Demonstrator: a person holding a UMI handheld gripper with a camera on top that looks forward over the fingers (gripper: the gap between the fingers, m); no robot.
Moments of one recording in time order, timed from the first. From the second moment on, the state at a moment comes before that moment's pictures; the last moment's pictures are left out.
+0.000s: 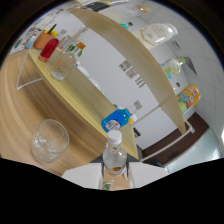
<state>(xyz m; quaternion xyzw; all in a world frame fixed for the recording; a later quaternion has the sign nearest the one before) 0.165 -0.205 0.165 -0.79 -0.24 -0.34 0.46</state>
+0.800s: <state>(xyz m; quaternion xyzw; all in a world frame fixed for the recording) 0.108 -0.182 0.187 -0.41 -0.65 -0.59 0.26</state>
